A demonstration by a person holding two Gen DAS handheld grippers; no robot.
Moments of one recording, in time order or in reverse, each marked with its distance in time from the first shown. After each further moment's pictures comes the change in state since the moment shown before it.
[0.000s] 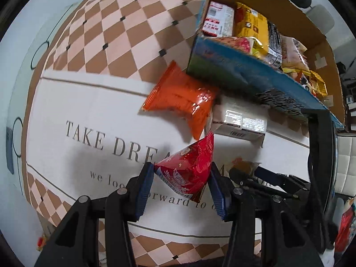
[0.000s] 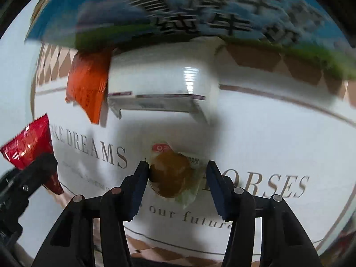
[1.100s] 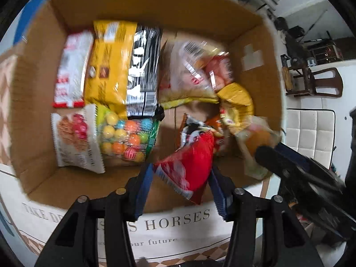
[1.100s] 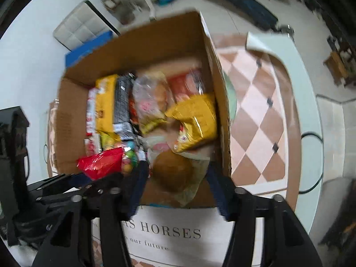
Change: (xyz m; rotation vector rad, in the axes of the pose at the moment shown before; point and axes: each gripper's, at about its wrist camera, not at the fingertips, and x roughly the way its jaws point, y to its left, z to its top) left arm 0.018 -0.181 0.125 0.250 0.167 -0.234; right arm -0.176 -0.159 0.091 0.232 -0.249 0.042
